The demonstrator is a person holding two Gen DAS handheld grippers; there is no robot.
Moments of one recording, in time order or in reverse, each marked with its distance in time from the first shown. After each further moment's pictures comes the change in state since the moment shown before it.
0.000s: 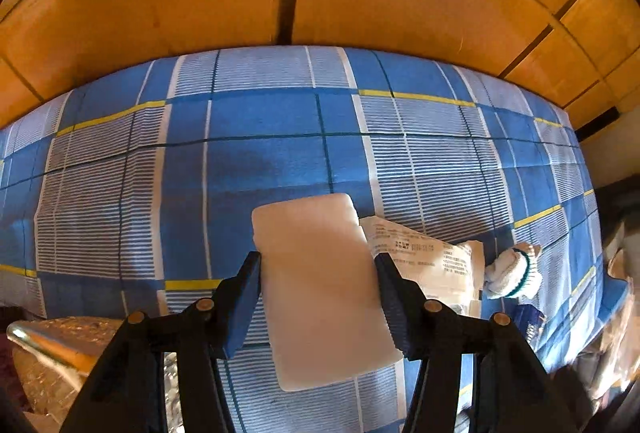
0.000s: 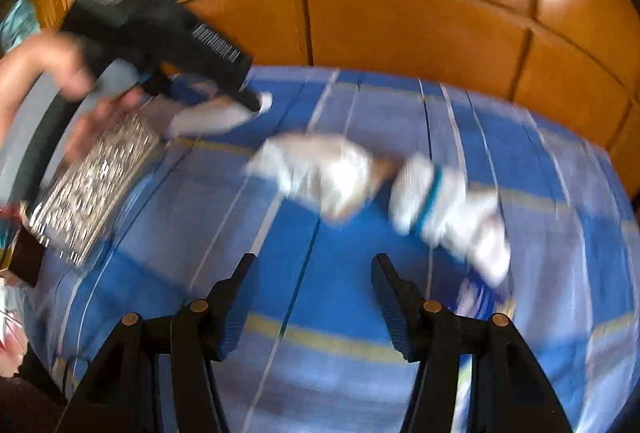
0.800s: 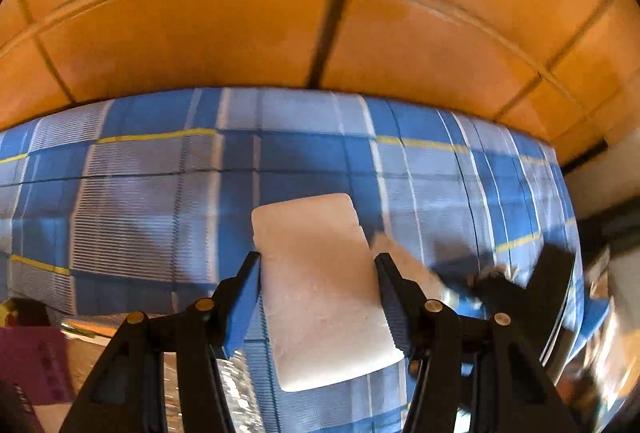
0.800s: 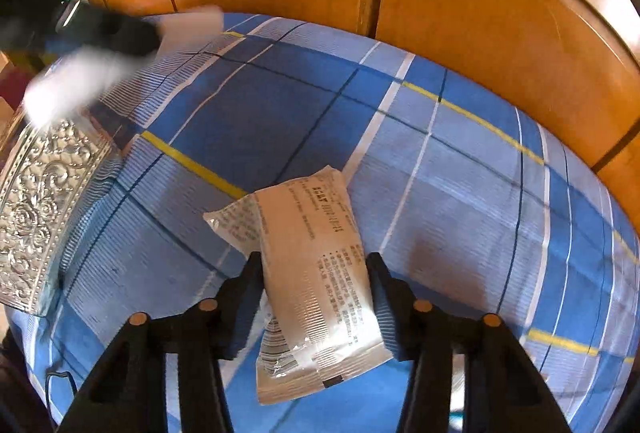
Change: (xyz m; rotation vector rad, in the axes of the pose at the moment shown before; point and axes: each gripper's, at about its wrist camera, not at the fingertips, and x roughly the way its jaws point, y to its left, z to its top) left arm -0.055 0.034 0.020 -0.079 -0.099 -0.021; right arm 0.111 0.018 0.078 -0.197 0.232 0.080
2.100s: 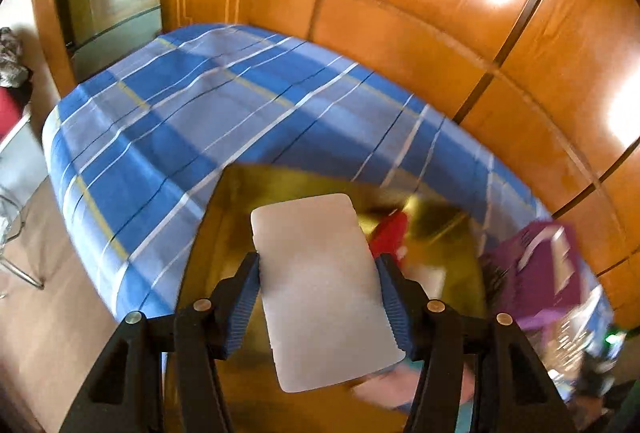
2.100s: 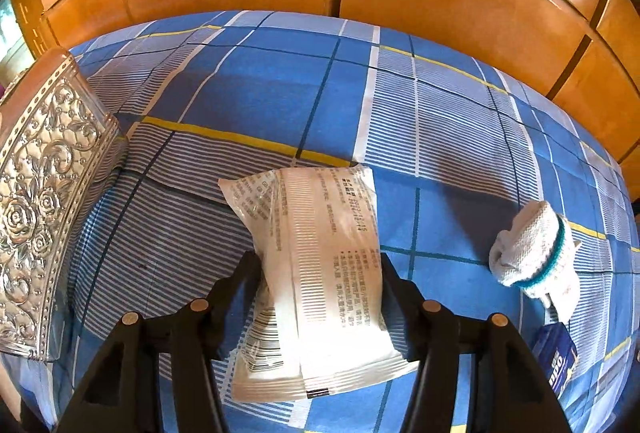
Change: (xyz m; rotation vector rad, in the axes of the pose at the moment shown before) left arm -0.184 0.381 -0.259 -0.561 -0.306 0.309; right arm -0.002 0.057 -0.028 0.216 -0.020 -0.165
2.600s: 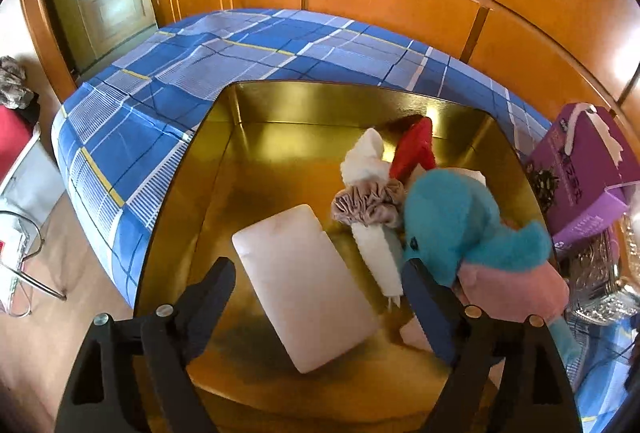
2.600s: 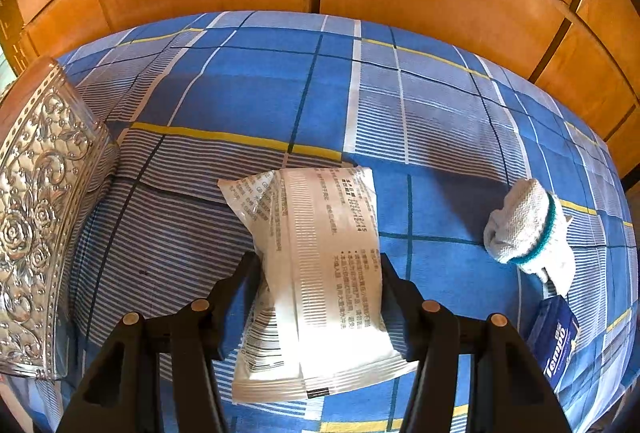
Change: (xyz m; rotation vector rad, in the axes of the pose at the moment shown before) left arm 0.025 -0.012 -0.079 0.122 -0.008 0.082; right arm 0.000 0.001 -0.002 0.072 0.025 -0.039
